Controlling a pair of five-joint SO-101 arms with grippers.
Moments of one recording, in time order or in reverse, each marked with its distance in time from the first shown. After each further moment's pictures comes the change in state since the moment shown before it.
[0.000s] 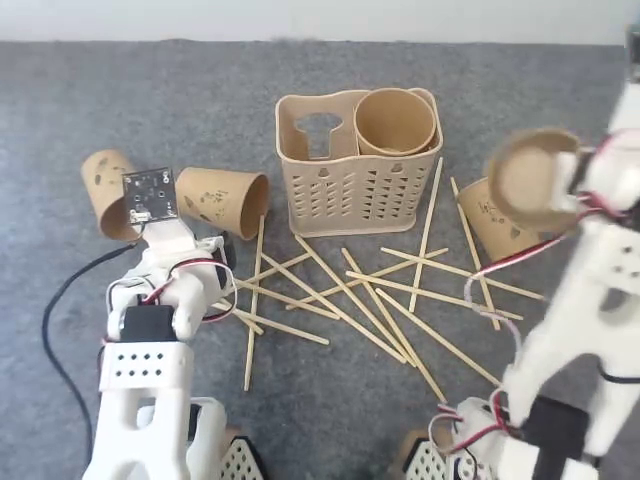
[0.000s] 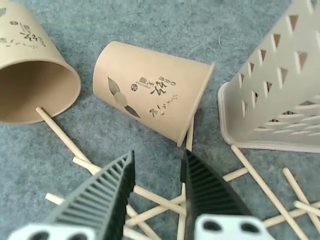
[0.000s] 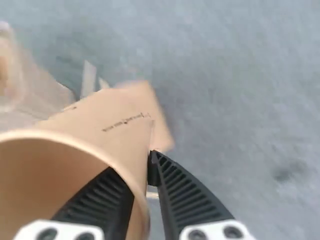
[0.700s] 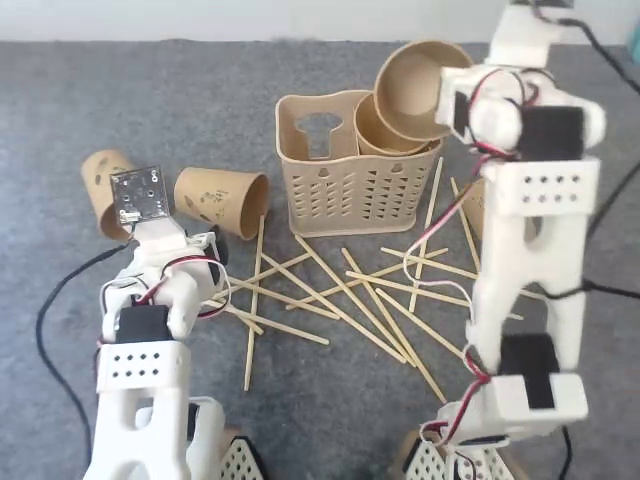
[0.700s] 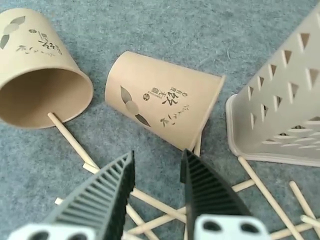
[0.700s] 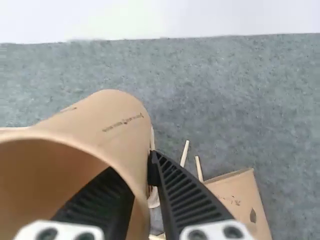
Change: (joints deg) left arm -2.2 0.0 0.0 -1.6 0.0; right arm -21.6 18.3 -13.6 -14.9 -16.0
